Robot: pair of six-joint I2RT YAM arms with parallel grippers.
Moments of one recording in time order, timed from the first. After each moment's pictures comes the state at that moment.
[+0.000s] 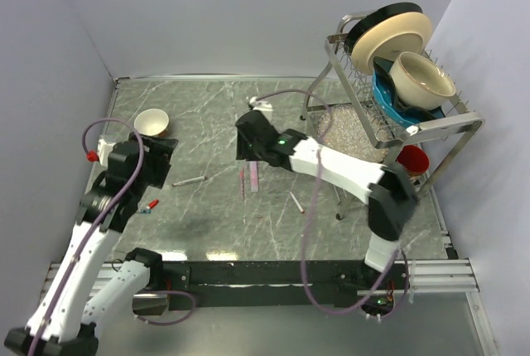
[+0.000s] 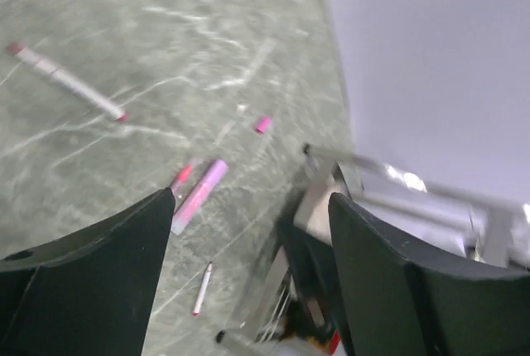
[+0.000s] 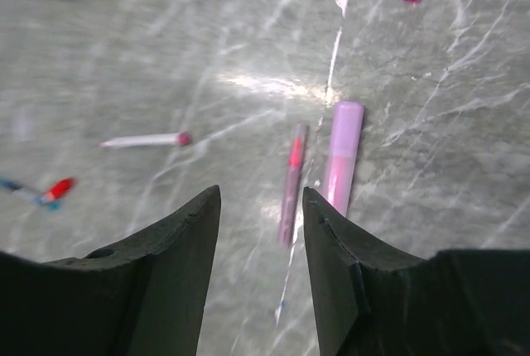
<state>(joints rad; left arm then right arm) -0.28 0.73 0.91 -0.70 -0.25 -1.36 0.89 1.76 1.48 -0.47 0.32 0.68</state>
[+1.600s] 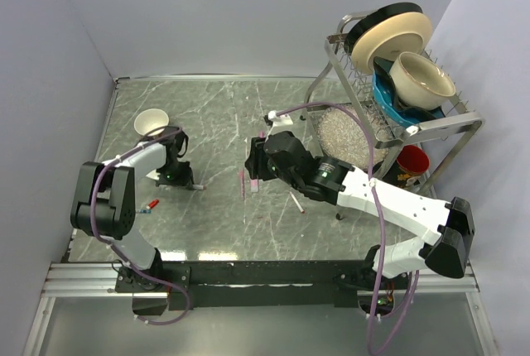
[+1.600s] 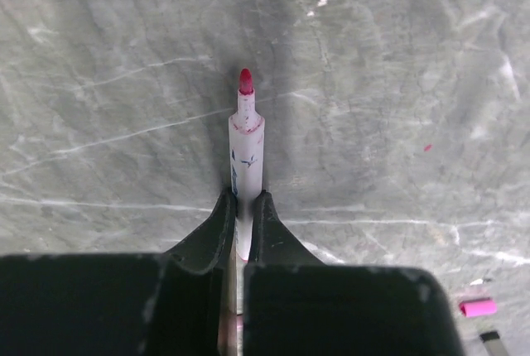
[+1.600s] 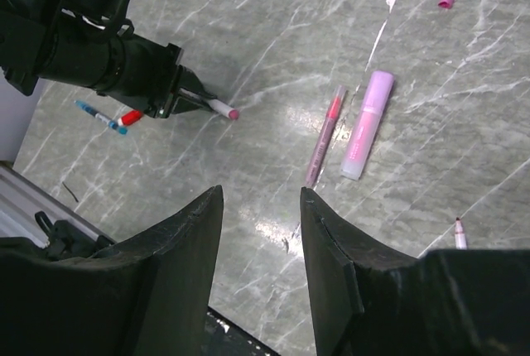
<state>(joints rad) -0.16 1.65 0.95 -0.74 -0.07 -1.67 1.03 1.34 1.21 -0.41 0.34 0.61</state>
